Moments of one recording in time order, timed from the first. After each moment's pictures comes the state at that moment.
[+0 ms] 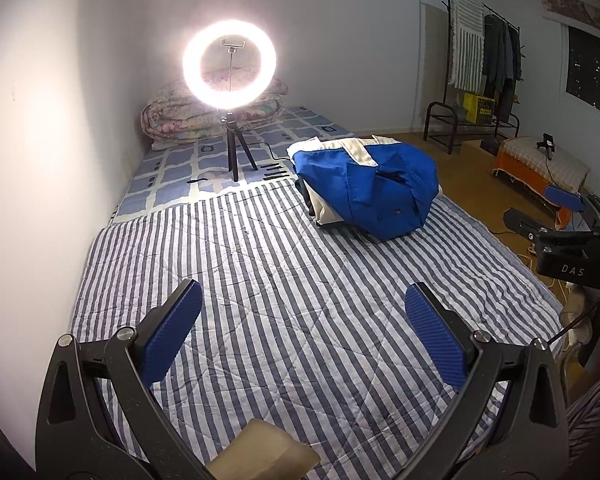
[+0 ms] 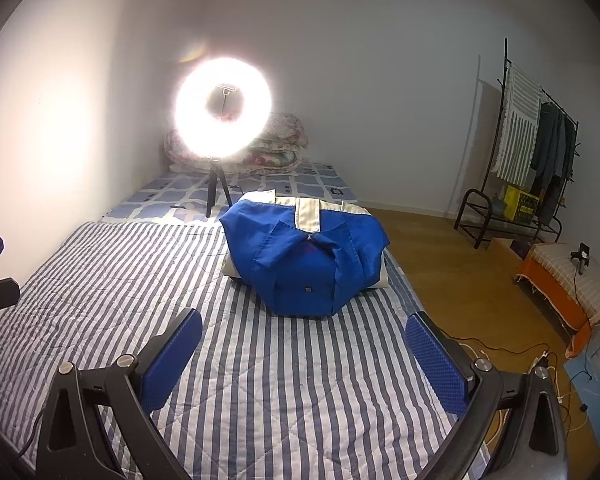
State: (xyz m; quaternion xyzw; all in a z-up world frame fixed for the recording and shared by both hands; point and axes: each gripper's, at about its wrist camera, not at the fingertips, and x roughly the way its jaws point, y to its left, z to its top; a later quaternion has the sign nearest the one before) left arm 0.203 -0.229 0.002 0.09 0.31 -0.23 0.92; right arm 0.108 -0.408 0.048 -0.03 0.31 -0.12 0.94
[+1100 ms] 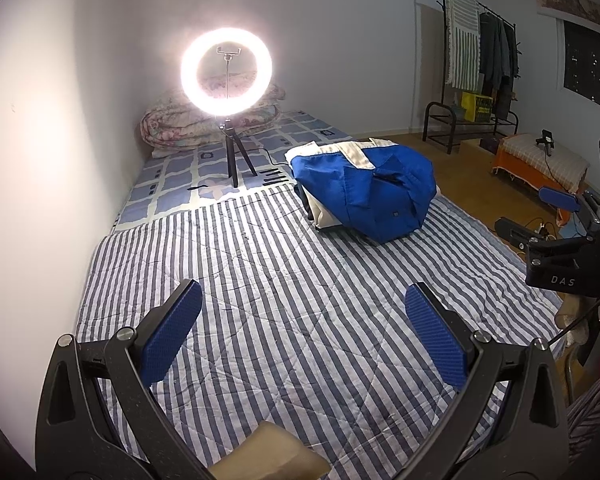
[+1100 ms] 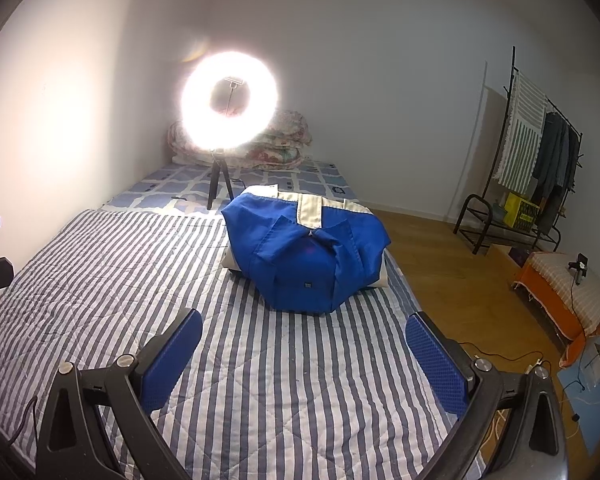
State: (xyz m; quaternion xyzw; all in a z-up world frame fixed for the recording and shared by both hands) left arm 0.199 -0.231 0.006 0.10 0.30 -0.23 0.92; right arm 0.108 -0.403 0.045 -0.05 0.32 -0.12 0.94
